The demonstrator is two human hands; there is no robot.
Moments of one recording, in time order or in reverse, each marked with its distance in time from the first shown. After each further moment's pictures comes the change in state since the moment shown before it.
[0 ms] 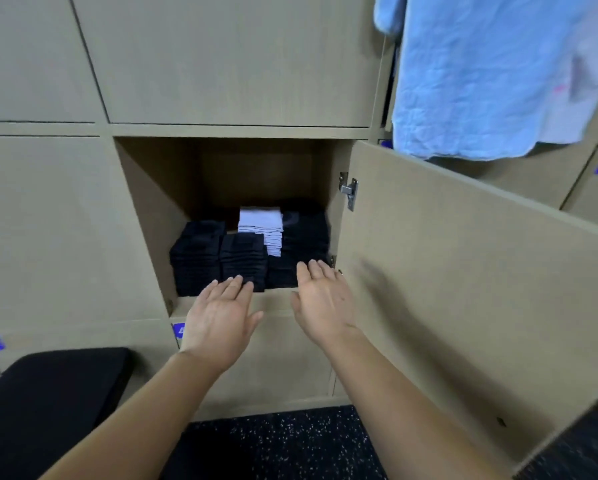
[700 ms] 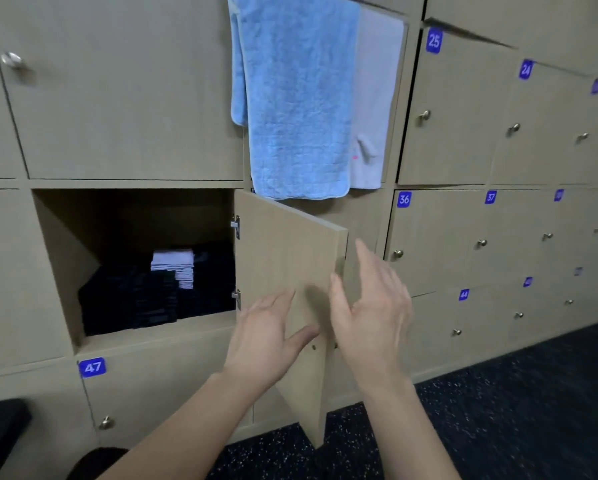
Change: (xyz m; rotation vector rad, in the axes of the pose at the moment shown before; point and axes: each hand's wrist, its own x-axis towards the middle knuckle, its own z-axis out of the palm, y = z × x) left_hand -0.113 0.230 -0.088 -0.544 0.146 0.281; right_hand -0.220 0.103 -0.221 0.272 0.861 0.294
